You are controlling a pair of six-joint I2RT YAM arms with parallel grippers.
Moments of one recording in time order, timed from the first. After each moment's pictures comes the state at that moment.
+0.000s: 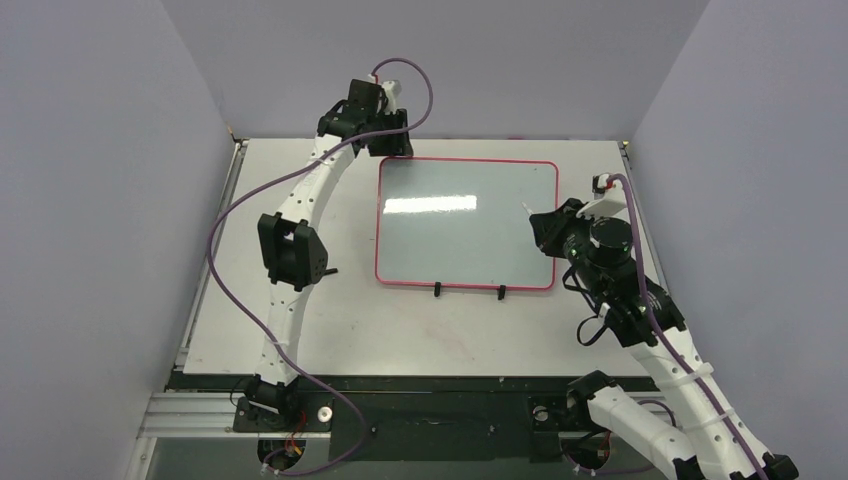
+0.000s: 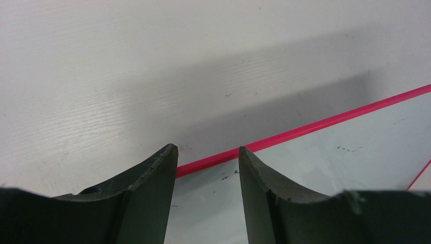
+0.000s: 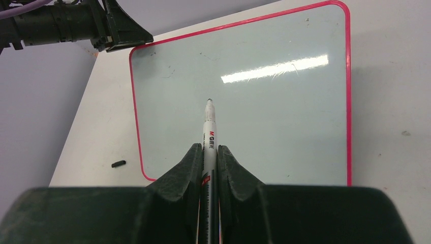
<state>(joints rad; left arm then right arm) -0.35 2.40 2.54 -0.86 0.21 -0.29 0.44 0.79 0.96 -0.42 0.17 0.50</state>
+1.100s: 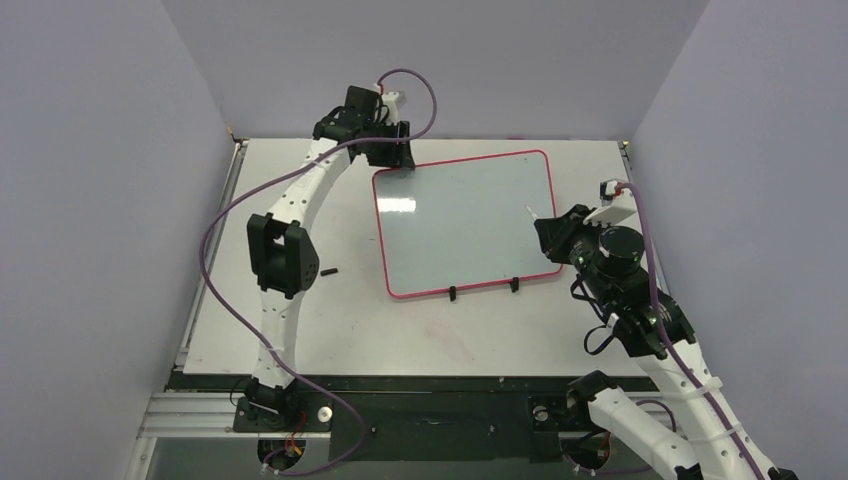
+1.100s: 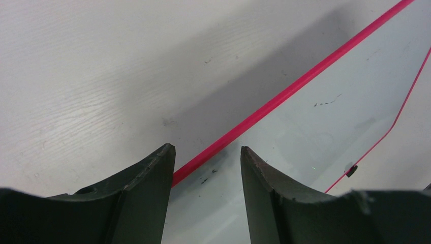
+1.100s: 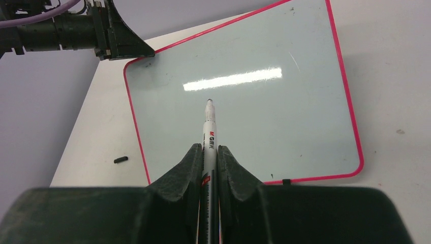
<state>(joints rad) -0.34 2.29 2.33 -0.83 0.33 -0.21 0.44 0.73 0.96 -0.46 0.16 0.50</state>
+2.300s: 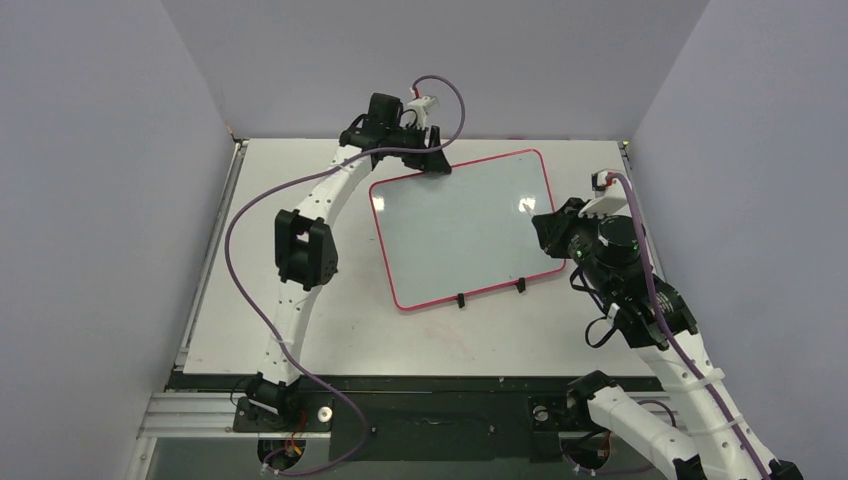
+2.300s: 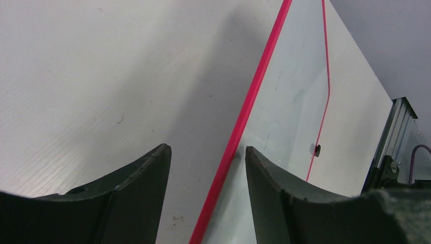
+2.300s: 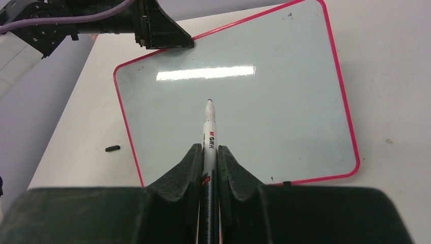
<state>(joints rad) -0.40 2.46 2.46 -0.64 0.69 -0.16 0.44 0.78 1.04 -0.52 0.13 0.42</state>
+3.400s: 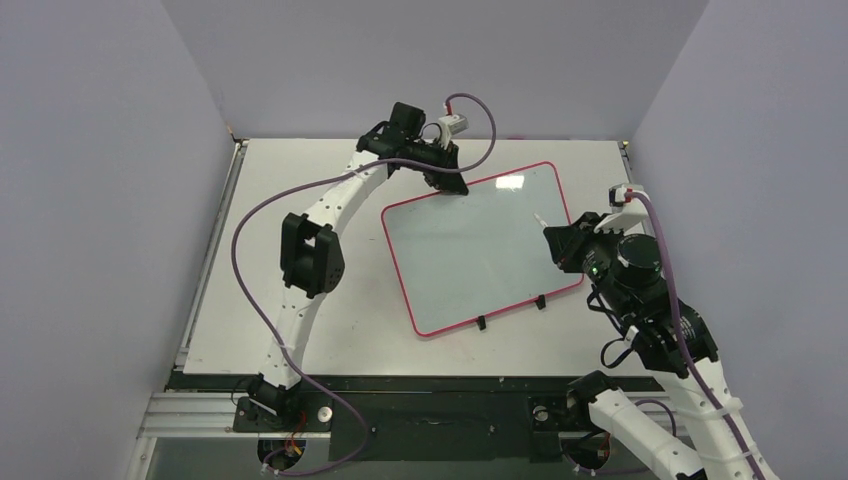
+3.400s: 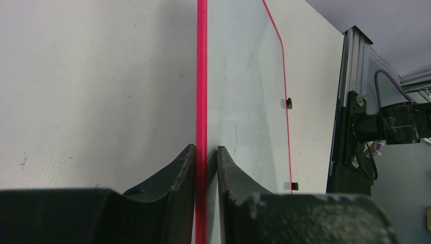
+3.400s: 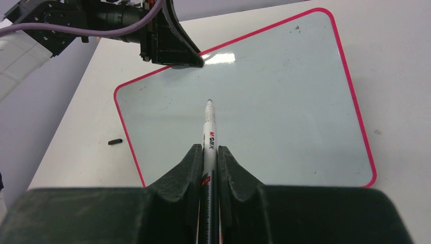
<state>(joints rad) -0.49 2.40 2.38 -0.70 0.89 0.02 0.44 0.69 1.05 -0.60 0.12 0.41</state>
